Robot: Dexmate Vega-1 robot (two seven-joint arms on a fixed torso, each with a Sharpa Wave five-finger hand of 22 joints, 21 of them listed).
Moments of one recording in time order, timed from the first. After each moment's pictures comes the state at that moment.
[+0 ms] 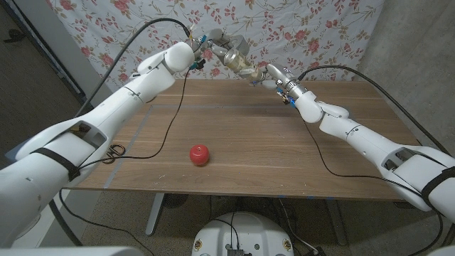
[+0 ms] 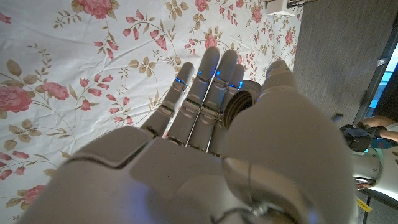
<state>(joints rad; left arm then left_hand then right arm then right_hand) 0.22 0.57 0.70 -1.49 0.26 0.06 -0.14 1.05 -0.10 0.45 -0.17 0.36 0.91 -0.03 0.43 0.34 0.95 -0.11 0.41 0.47 0.93 -0.13 0.25 0.57 0.25 -0.03 1.17 0.20 -0.38 -0.53 -0.74 -1.08 -0.50 0.50 -0.41 0.98 0.02 0.00 -0.02 0.40 1.01 -0.01 0.25 0.40 1.00 -0.05 0.59 0.59 0.90 -0.12 0.49 1.08 0.42 -0.05 0.85 0.19</state>
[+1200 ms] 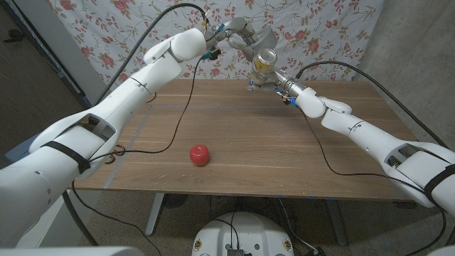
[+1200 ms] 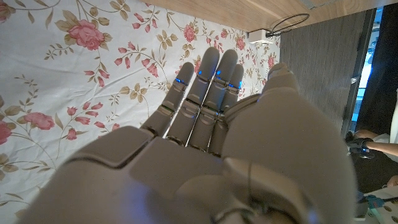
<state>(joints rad) 0.18 0.51 0.67 -1.51 0.26 -0.07 -0.30 1.14 -0.10 0.26 -0.13 0.34 0.97 -0.08 0.43 0.22 1.03 -0.18 0.28 0.51 0.90 -0.12 0.24 0.51 0.18 -0.02 1.20 0.19 -0.36 -0.56 -0.75 -1.11 -0.42 0.50 -0.21 0.98 0.02 -0.02 -0.01 0.41 1.01 -0.01 0.24 0.40 1.00 -0.05 0.58 0.59 0.90 -0.12 0.47 1.07 0.42 -0.05 0.85 0.19</state>
